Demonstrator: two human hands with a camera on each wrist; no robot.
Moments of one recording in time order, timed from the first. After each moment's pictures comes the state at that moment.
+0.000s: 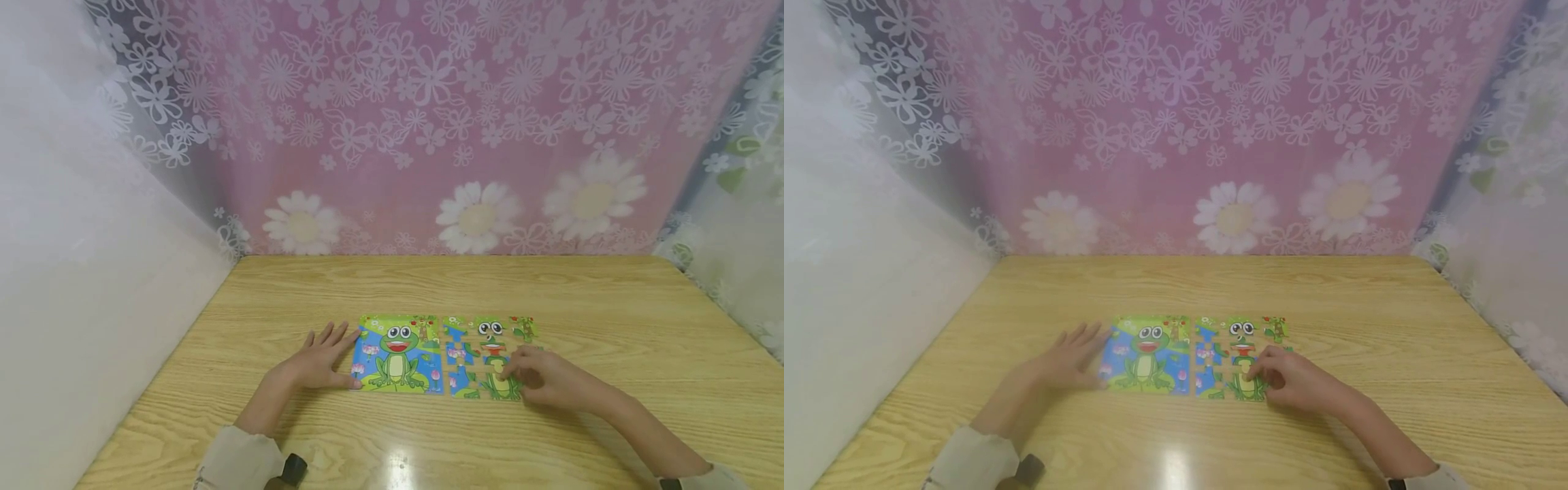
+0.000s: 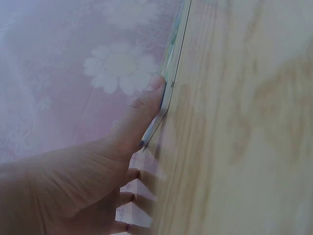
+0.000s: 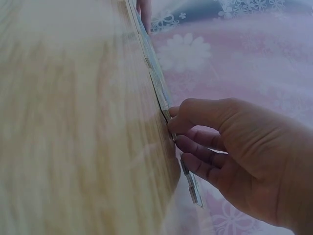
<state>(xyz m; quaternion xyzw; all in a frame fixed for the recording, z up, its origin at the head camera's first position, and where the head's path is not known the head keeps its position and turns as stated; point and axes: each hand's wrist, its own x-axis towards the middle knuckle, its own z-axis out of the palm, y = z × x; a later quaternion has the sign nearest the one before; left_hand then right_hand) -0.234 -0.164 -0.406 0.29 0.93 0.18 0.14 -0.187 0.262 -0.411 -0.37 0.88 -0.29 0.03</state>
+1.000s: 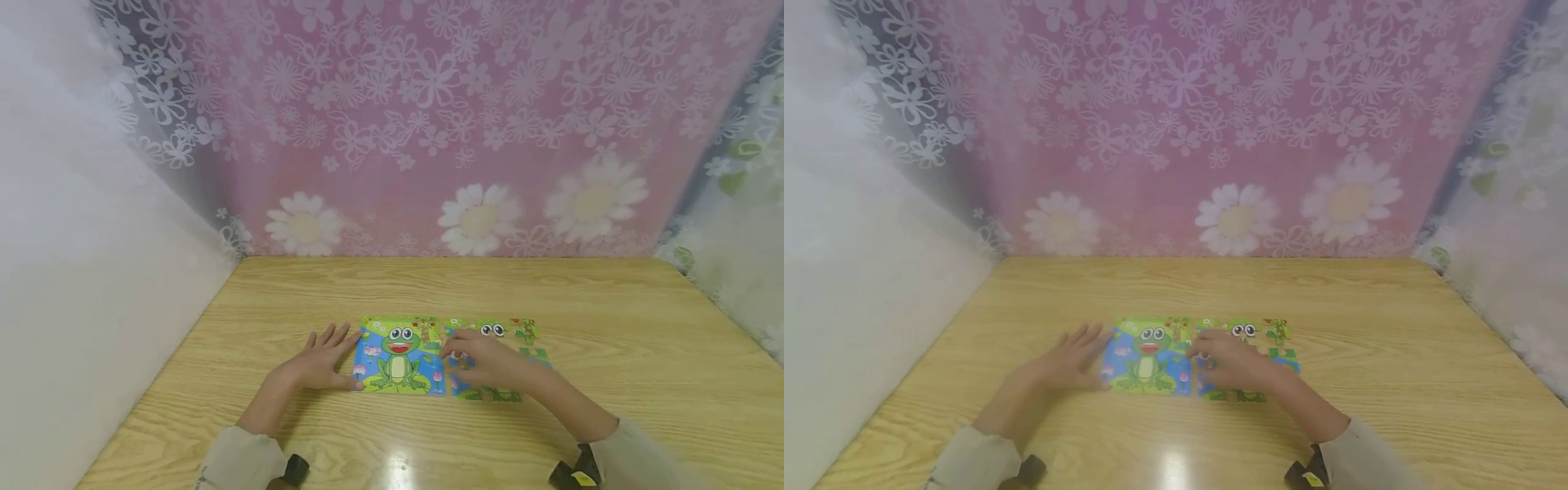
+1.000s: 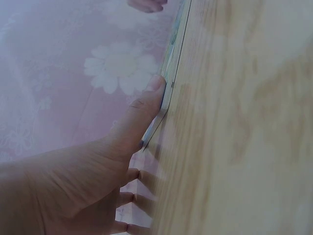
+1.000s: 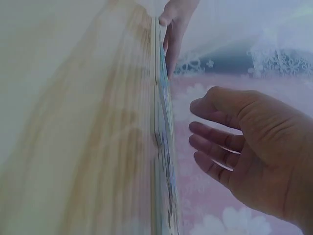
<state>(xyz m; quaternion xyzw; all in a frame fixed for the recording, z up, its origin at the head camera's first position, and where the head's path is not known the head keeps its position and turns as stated) -0.231 -0.162 -0.399 0.29 0.93 0.17 0.14 -0.218 0.173 -0.397 -0.41 0.88 -0.26 0.01</state>
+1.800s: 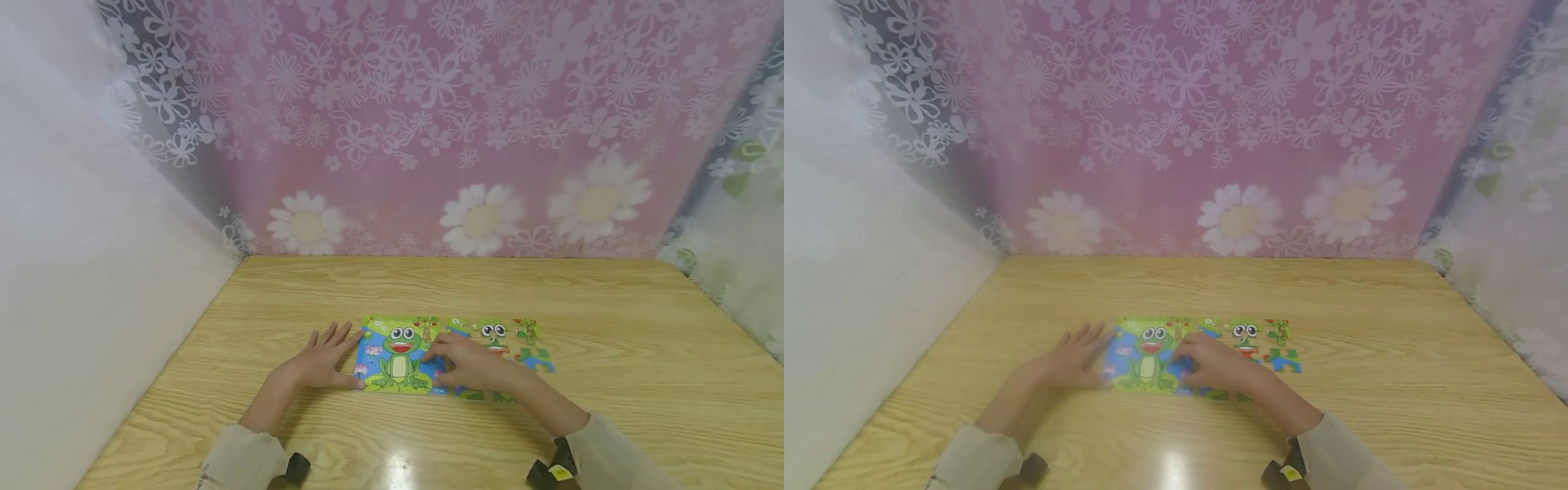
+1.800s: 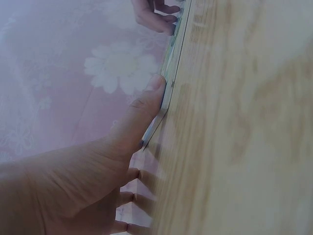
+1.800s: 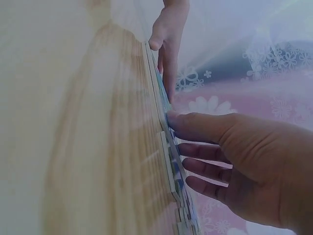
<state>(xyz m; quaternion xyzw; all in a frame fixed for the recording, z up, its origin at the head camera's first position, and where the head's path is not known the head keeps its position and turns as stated) -0.236 -0.164 -0.408 0.29 0.93 0.17 0.13 -0.220 0.144 -0.399 -0.37 0.89 -0.24 0.07</state>
